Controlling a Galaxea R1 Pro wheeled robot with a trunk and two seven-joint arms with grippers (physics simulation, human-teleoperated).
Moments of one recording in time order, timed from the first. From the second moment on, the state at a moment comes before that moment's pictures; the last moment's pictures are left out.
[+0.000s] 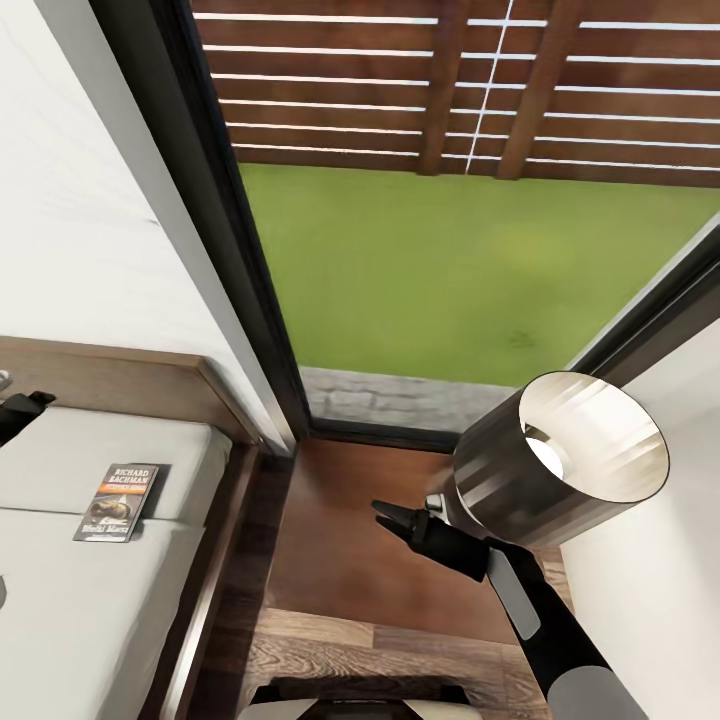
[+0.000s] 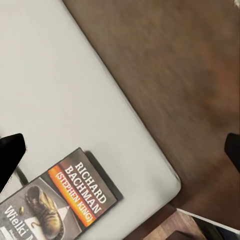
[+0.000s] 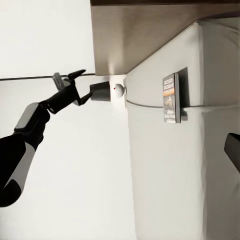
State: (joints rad) left arm -1.06 0.45 0.69 -0.76 0.23 0.67 0.04; right arm -0.51 0.02 0.02 -0.91 -0.62 0.74 0.99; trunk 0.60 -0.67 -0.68
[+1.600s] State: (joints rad) left arm -1.06 0.45 0.69 -0.74 0.23 0.67 0.05; right arm -0.51 0.02 0.02 -0.91 -0.63 0.74 0.99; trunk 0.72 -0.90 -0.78
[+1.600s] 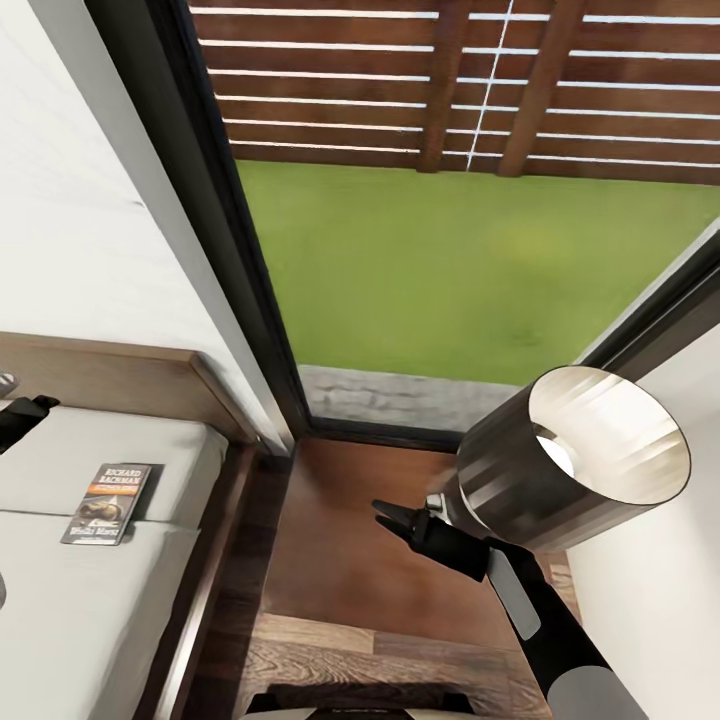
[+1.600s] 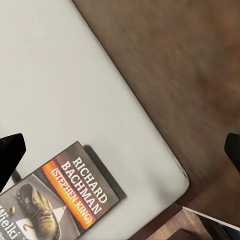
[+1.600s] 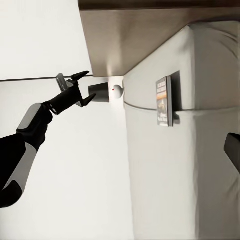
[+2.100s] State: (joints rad) left arm -1.06 0.45 0.69 -0.70 0.23 0.67 0.05; right arm -0.51 0.02 0.02 -0.91 -0.63 0.74 0.99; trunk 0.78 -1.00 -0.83
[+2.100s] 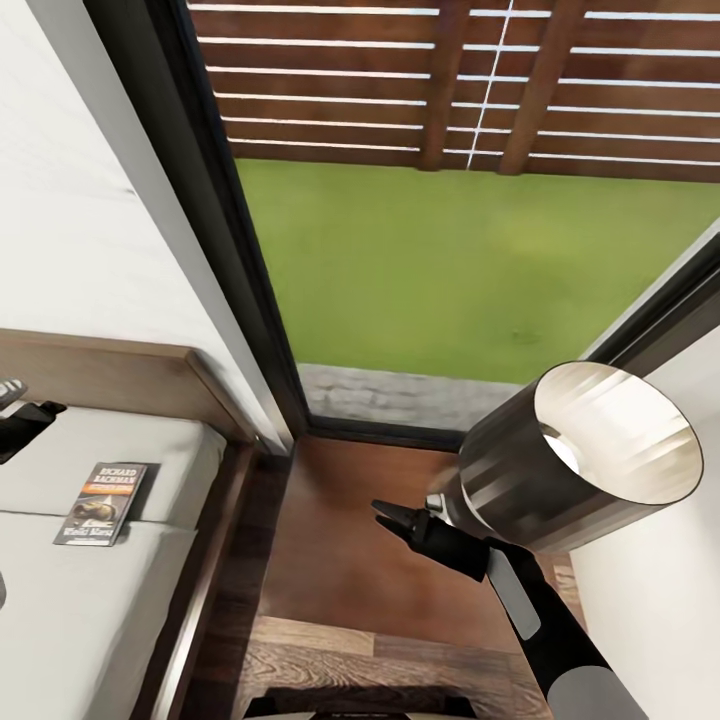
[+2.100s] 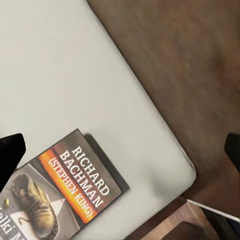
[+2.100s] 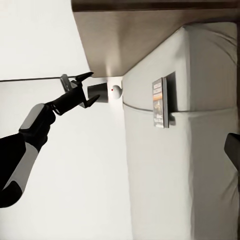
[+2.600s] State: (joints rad) left arm -1.06 0.45 0.69 -0.69 0.23 0.67 0.05; right arm -0.51 0.02 0.06 -0.93 -0.62 0.74 0.99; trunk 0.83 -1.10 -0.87
